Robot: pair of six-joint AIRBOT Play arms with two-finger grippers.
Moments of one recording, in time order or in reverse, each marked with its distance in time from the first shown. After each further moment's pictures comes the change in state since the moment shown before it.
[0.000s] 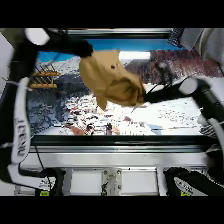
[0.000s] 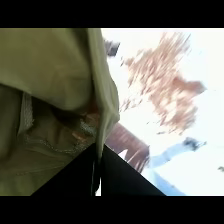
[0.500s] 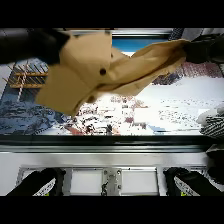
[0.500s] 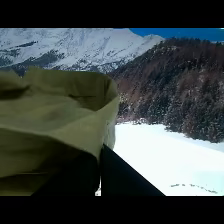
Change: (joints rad) left arm -0.070 0.542 -0.329 0.062 -0.024 -0.034; right arm -0.005 0.135 0.524 -0.175 0.169 0.095
